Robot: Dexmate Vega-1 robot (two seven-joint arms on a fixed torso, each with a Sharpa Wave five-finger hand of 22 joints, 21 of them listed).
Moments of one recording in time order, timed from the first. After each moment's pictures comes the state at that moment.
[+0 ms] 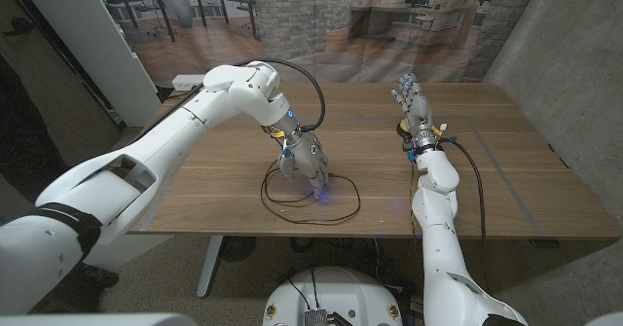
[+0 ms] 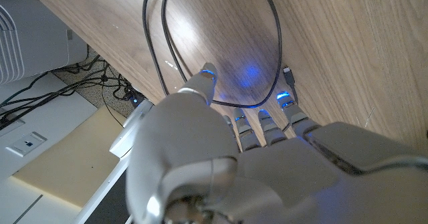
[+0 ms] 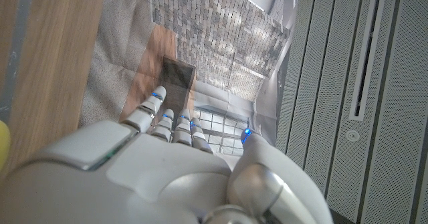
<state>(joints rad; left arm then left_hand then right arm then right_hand) 0.29 0.54 0.69 -1.56 0.53 -1.29 -1.38 1.12 0.05 0.39 -0.16 0.18 0.12 -0.13 0.22 0.19 0.17 -0.14 0.27 0.26 0.00 -0.03 0.19 0.18 -0.05 0.04 0.53 0.19 -0.86 0.28 0.35 -1.31 -0.07 0.50 0.44 0.16 0.11 0.25 0.12 0.27 0.01 0.10 0.19 0.18 0.06 0.08 0.19 0.18 -0.02 0.06 0.19 0.18 0.20 0.00 0.19 0.17</state>
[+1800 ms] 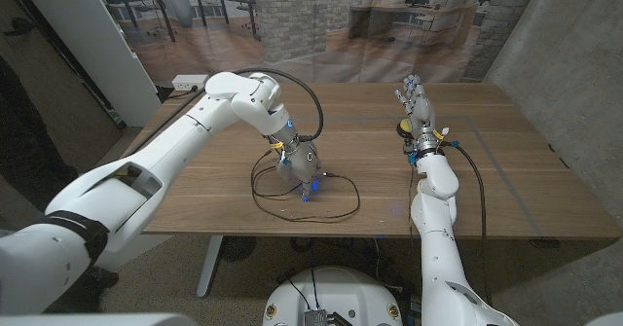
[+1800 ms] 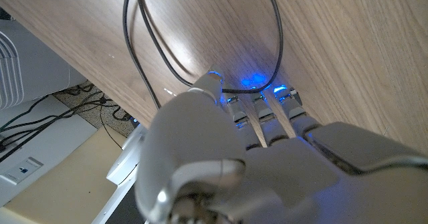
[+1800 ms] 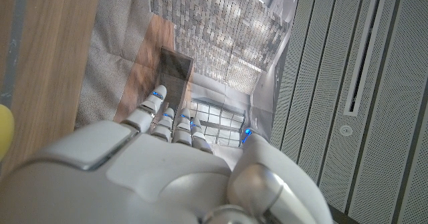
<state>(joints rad) 0.34 0.50 0.64 -1.53 0.72 -1.38 -1.31 1.25 0.13 0.31 -0.17 0.18 0.43 -0.16 0.32 0.21 0.51 -0.15 0.42 0.31 0.37 -0.04 0.31 0.22 0.09 0.03 0.54 0.20 -0.90 0.29 0.34 -1.35 -0.08 0.53 0.40 0.16 0.11 0.26 0.11 0.27 0.01 0.10 0.19 0.18 0.07 0.08 0.19 0.18 0.00 0.06 0.19 0.18 0.21 0.00 0.19 0.17</state>
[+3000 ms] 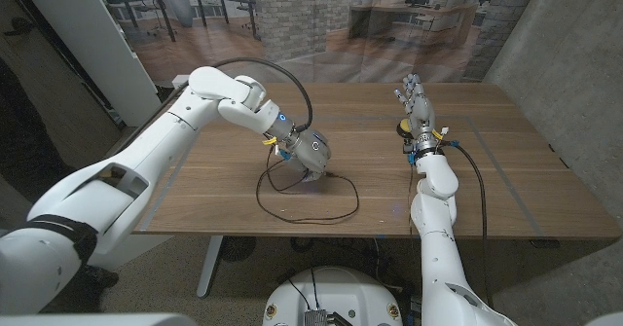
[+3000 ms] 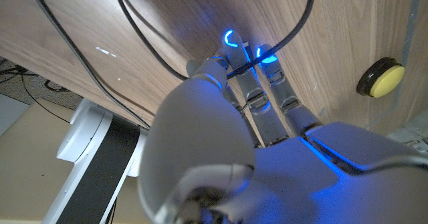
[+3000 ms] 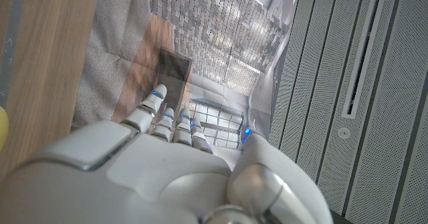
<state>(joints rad) 0.37 0.54 0.54 -1.55 1.13 -1.40 -0.54 1.36 0.12 0.26 -0.13 0.20 0.97 -0.03 0.57 0.19 0.93 -0.14 0.62 0.42 1.01 -0.15 0.68 0.73 0.43 -0.05 1.17 0.37 -0.91 0.29 0.33 -1.37 -0.09 0.53 0.39 0.16 0.11 0.26 0.11 0.27 0.01 0.10 0.19 0.18 0.07 0.08 0.19 0.18 0.00 0.06 0.19 0.18 0.22 0.00 0.19 0.17</state>
